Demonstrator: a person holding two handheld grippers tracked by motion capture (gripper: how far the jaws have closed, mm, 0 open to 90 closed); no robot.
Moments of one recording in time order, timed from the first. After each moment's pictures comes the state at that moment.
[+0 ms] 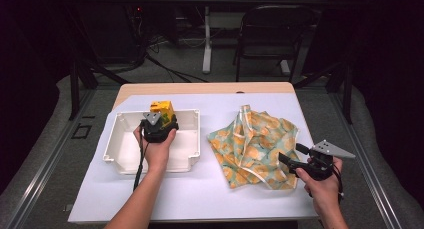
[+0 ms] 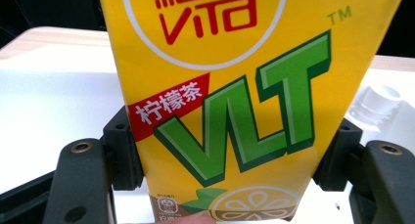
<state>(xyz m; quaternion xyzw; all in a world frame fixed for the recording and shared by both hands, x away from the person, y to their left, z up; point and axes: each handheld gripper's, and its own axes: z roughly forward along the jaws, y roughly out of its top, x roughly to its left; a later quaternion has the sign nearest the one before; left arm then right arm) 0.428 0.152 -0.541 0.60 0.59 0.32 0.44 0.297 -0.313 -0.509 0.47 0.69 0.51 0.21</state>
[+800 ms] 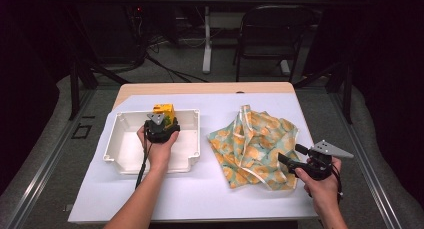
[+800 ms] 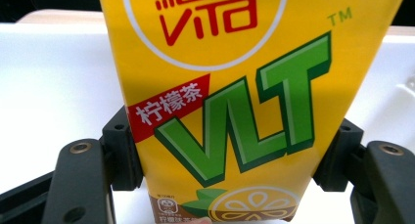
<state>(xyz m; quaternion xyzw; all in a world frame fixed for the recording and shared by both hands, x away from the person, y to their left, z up) 0.441 0.150 -0.561 0.61 0.61 0.33 0.39 0.299 -0.313 -0.513 0.48 0.69 0.50 0.20</state>
